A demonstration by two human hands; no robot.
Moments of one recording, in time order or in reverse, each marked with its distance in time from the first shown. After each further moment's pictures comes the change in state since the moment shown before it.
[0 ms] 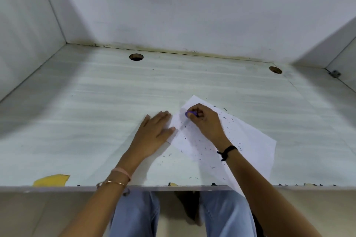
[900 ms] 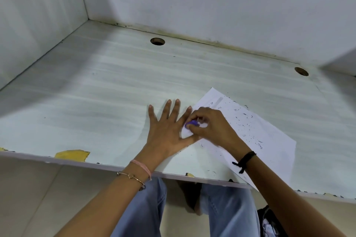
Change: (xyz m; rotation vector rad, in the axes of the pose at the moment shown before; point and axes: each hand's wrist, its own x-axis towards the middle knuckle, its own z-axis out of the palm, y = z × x) left_hand -0.022 0.000 0.017 0.475 0.029 -0.081; right_hand -0.024 -0.031 0.021 -0.264 -0.338 -0.248
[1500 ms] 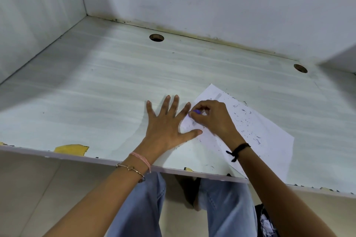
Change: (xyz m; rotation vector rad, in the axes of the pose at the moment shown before) left_hand 0.000 0.003 -0.008 -0.009 -0.067 -0.025; right_hand 0.005 -0.002 -0.002 0.044 0.142 0.132
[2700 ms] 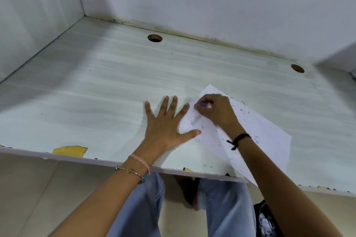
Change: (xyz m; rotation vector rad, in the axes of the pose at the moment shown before) left_hand 0.000 -0.002 0.006 -0.012 0.033 0.003; right_hand 0.022 0.015 -0.012 -0.058 0.048 0.040
